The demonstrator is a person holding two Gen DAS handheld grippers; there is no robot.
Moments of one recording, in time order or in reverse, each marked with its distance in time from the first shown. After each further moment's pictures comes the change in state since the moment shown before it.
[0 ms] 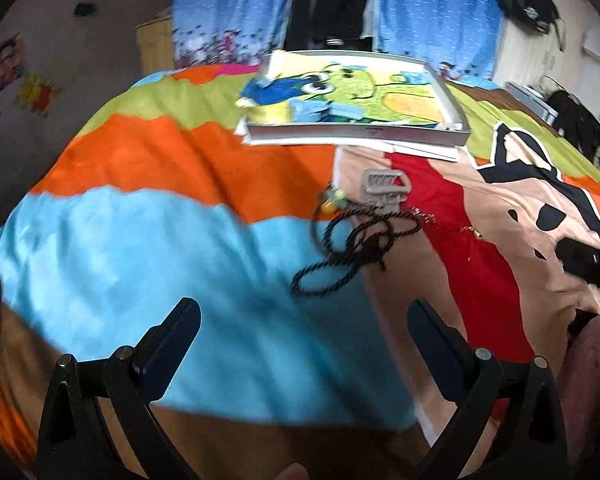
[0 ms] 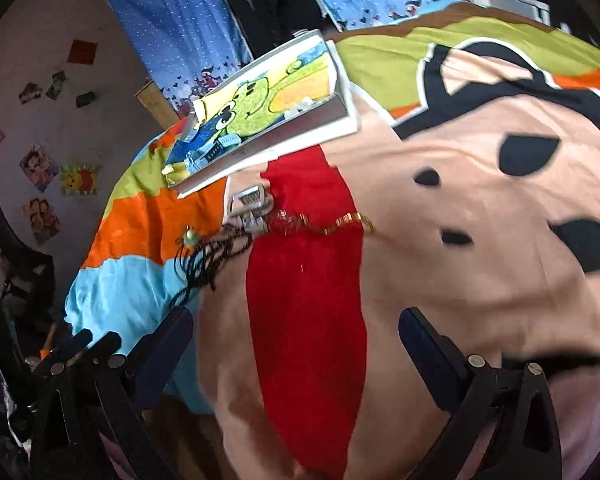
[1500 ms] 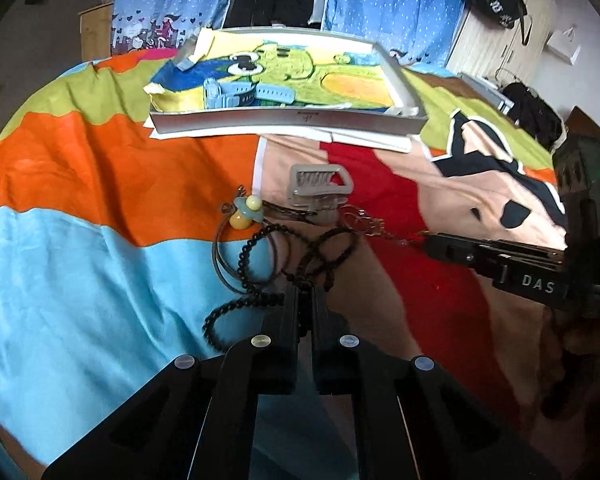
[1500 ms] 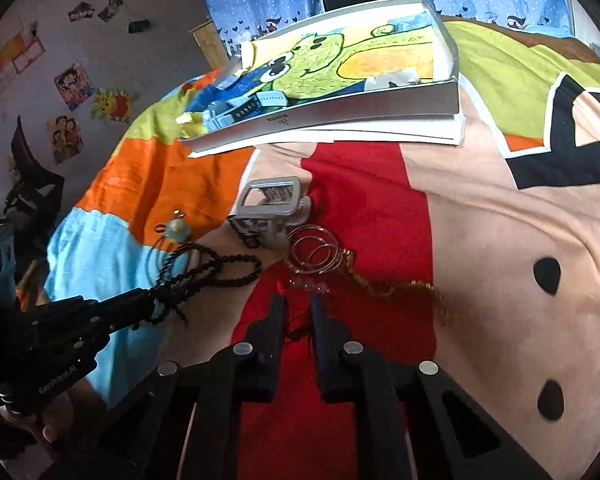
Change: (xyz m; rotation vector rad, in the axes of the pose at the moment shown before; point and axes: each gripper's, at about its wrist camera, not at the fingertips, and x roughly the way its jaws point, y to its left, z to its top) left arm 0.052 -0.021 0.022 0.011 0.045 -0.224; right arm 0.103 0.017 0.040 -0.270 0.115 0.094
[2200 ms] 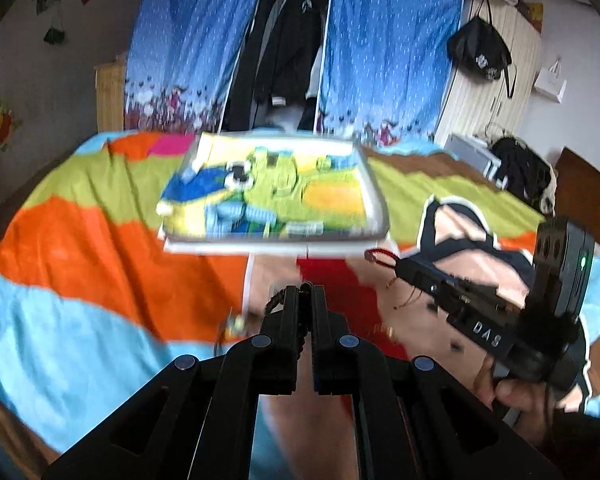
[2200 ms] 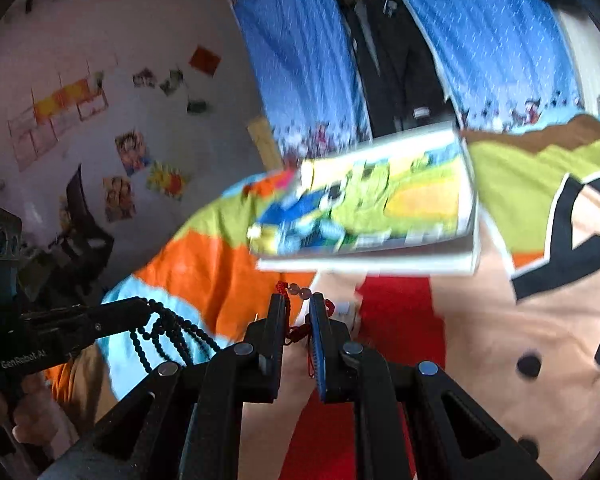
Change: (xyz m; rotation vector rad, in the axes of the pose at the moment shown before) left arm -0.079 -0.045 0.074 0.004 -0.241 0.028; right arm -0.072 0.020 0.027 -0.074 -0.404 0.137
